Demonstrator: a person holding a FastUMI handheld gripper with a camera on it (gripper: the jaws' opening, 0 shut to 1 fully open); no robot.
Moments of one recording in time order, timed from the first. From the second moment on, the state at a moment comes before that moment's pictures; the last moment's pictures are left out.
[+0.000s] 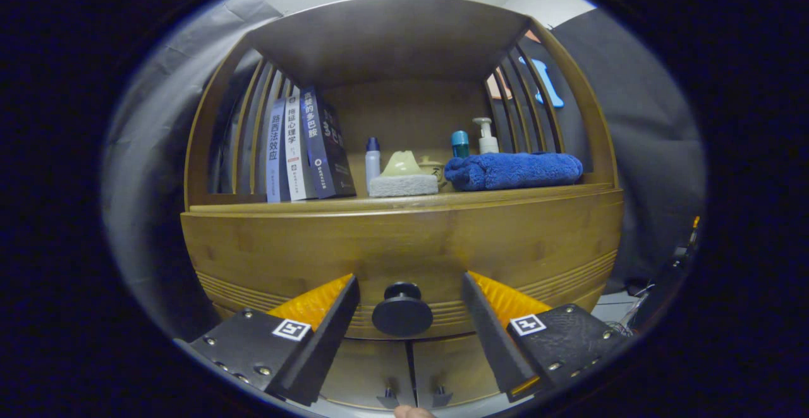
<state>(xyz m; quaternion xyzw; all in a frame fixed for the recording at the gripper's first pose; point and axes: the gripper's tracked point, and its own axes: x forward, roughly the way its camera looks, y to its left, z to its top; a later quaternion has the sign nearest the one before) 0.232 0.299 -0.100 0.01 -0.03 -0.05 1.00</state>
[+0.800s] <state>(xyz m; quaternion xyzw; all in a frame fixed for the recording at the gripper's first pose) 0.083 0.301 -0.041 -0.02 0.02 -0.03 1.00</state>
